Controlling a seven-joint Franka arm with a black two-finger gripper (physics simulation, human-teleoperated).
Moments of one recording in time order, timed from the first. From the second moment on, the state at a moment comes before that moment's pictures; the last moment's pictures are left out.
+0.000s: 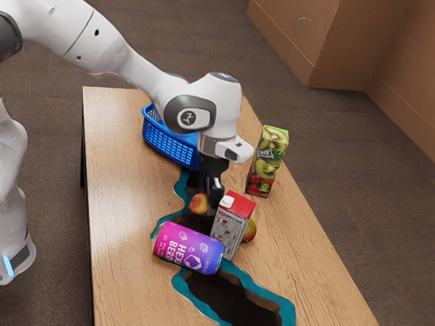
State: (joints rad) arm -0.13 -0.19 -0.02 -2.32 -0.28 2.18 0.08
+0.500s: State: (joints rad) arm 0.07 -0.42 0.03 -2.29 -0.23 2.18 0.02
